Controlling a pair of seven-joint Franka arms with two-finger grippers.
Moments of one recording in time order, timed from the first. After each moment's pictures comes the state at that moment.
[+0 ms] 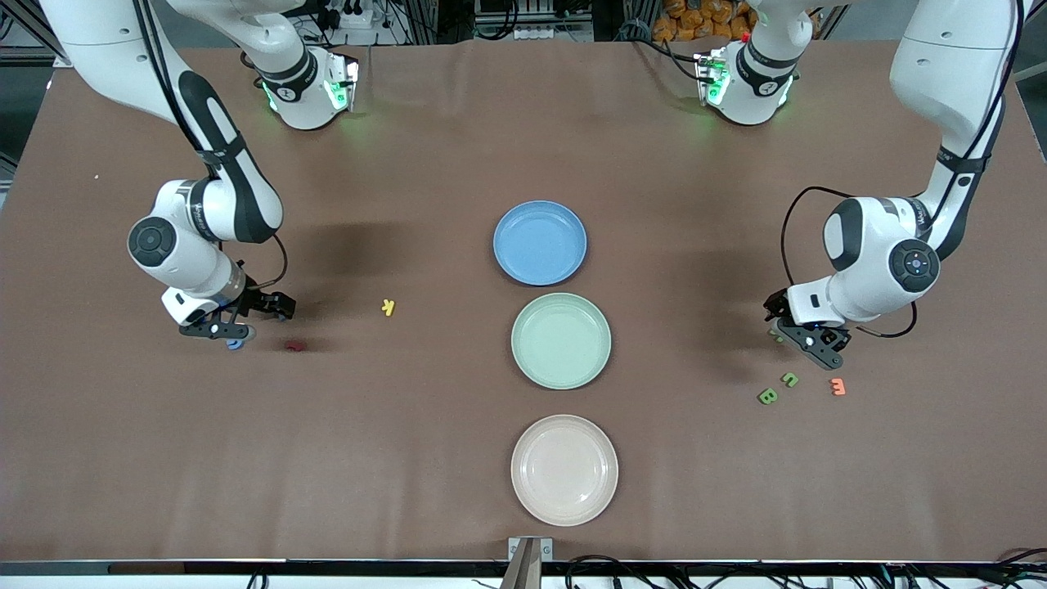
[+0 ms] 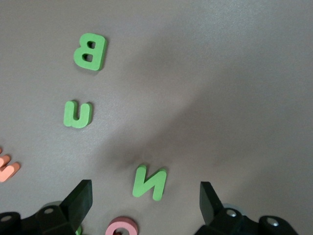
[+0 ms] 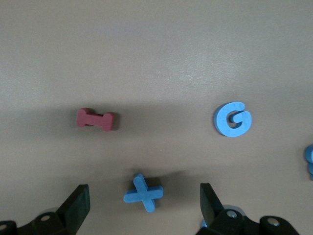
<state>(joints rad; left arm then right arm) 0.09 0.45 -0.12 -2.07 0.02 2.53 0.68 0.10 0.37 -0.10 -2.25 0.04 2.63 0.04</state>
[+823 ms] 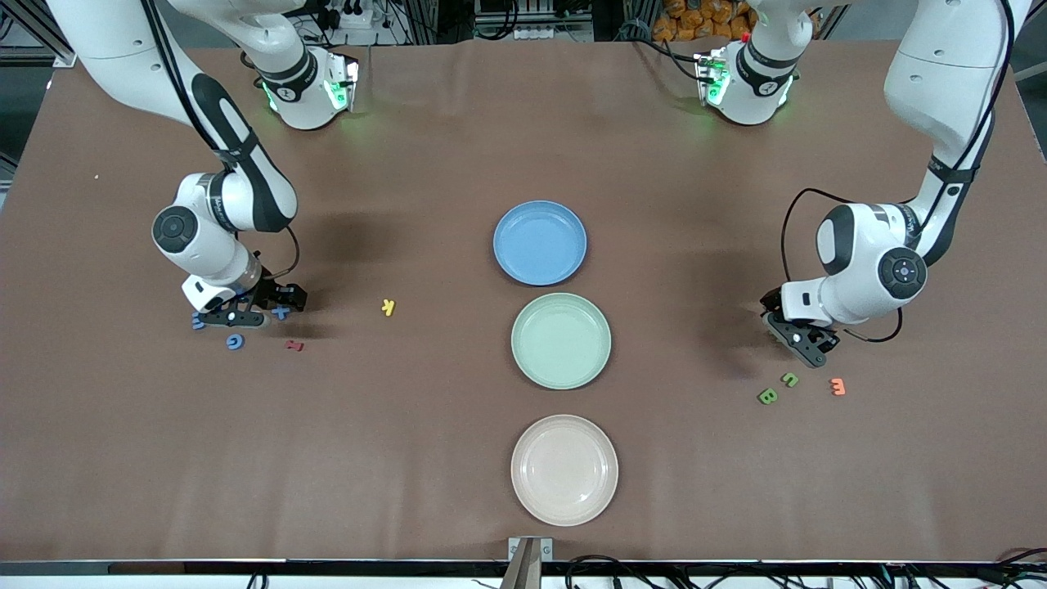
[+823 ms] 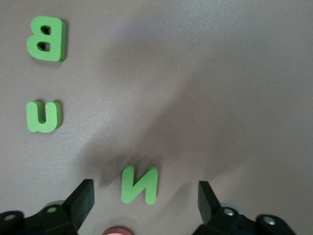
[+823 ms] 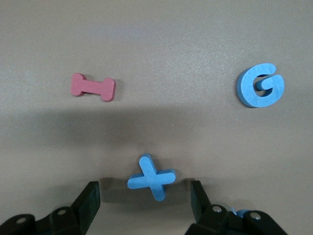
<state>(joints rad) 0.09 0.49 -0.12 -2.07 0.02 2.53 0.81 0.07 0.38 -0.05 -2.36 0.04 2.76 0.05</state>
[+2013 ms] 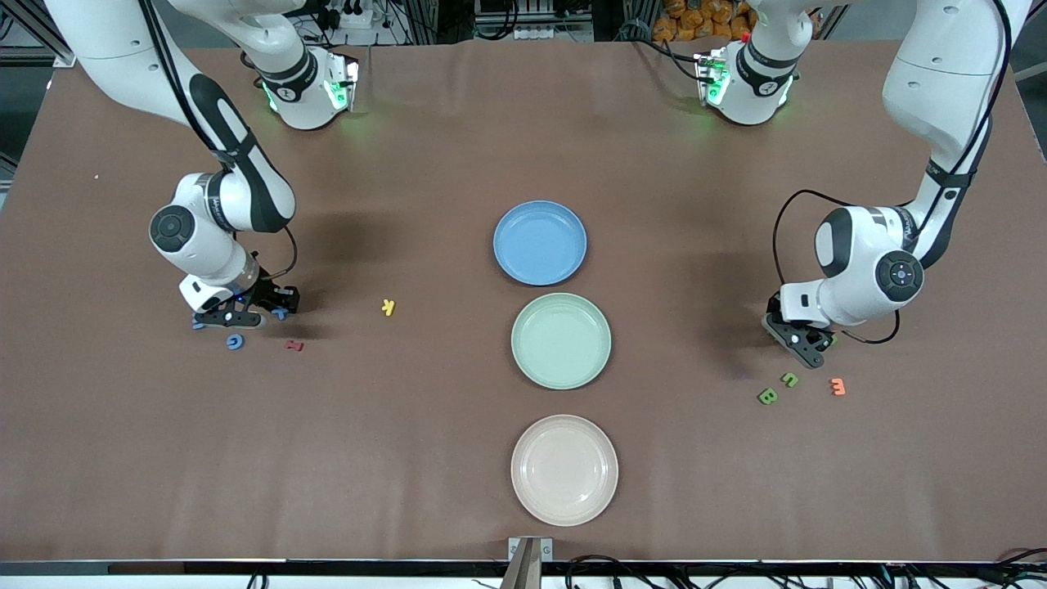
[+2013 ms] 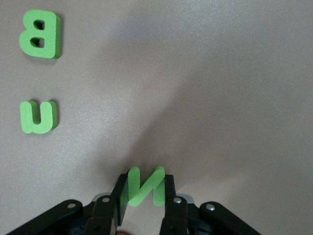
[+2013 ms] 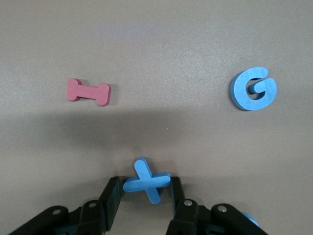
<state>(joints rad) 0.09 0.51 -0.12 -2.07 0.03 2.54 0.82 0.06 0.38 -0.04 -2.36 0.04 2.77 0.05</state>
